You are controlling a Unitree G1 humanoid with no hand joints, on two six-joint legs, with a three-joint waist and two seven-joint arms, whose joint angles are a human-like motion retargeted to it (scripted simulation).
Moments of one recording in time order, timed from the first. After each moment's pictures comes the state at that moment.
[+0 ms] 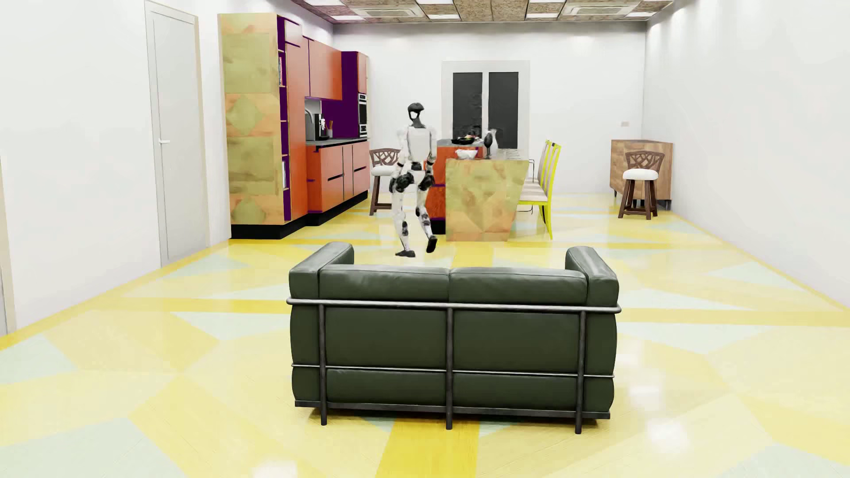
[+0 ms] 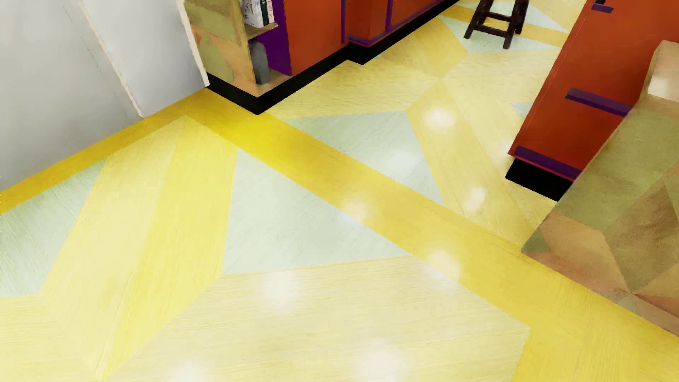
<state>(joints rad) -0.09 -0.29 -0.03 0.02 -0.20 -0.04 0.29 -0.15 0.17 0.53 1.27 0.25 0.14 -0.27 -0.01 -0.01 -0.01 0.09 0.03 0.06 -0.05 0.70 0.72 0.91 -1.11 0.22 0.36 -0.01 -0.04</state>
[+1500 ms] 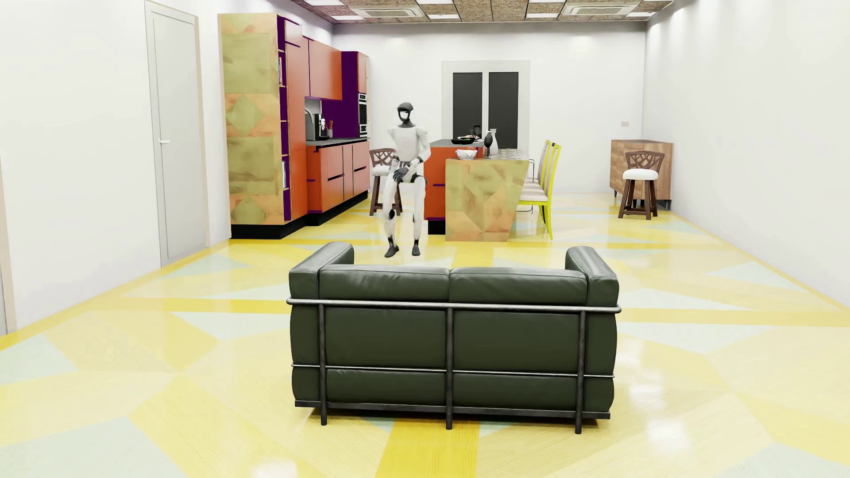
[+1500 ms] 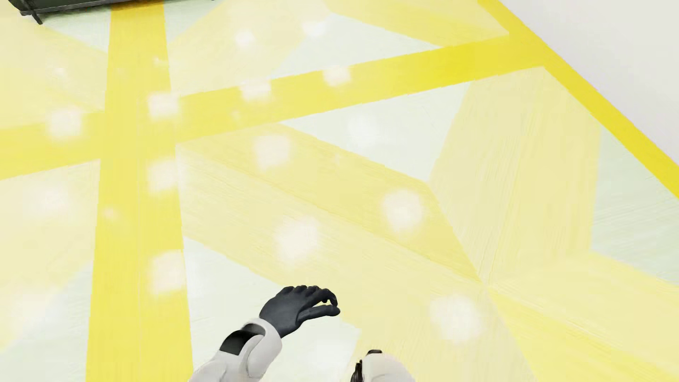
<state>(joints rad) 0.02 -0.47 -0.15 0.03 -0.04 0.02 0.32 -0.16 0.16 0.37 0.74 -0.06 0.51 -0.40 -0.09 0.21 0.12 0.07 0.03 -0.56 -0.14 0.30 0.54 0.90 -1.08 0.00 0.16 -0.03 0.16</state>
